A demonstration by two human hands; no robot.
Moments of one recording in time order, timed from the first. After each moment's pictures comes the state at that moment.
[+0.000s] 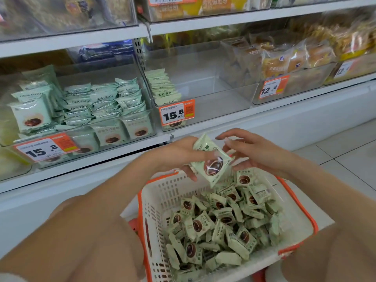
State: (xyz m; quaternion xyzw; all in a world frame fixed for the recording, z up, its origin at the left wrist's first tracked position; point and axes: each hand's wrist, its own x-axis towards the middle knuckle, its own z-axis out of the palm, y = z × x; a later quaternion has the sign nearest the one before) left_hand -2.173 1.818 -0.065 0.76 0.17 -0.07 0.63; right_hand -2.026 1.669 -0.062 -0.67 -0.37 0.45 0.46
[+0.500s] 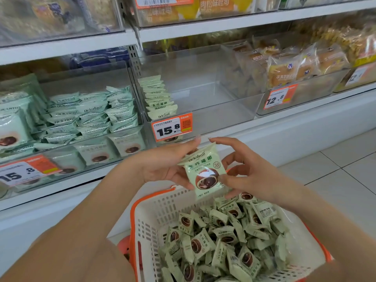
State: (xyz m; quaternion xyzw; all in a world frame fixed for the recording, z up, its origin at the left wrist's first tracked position) left_hand -2.152 1.850 -0.046 0.64 0.27 -0.11 0.71; right_hand -2.028 1.685 -0.060 -0.64 -0.45 0.40 0.48
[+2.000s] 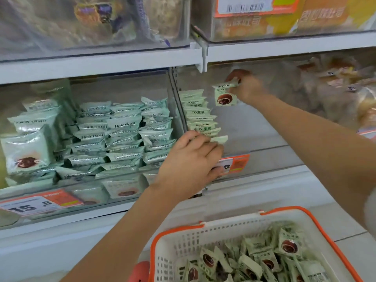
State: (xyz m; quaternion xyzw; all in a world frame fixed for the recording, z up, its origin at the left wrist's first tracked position) left_hand -2.138 1.963 -0.083 0.94 0.12 0.25 -0.18; right_hand -1.868 2.025 -0.041 -0.79 -0.53 0.01 0.32
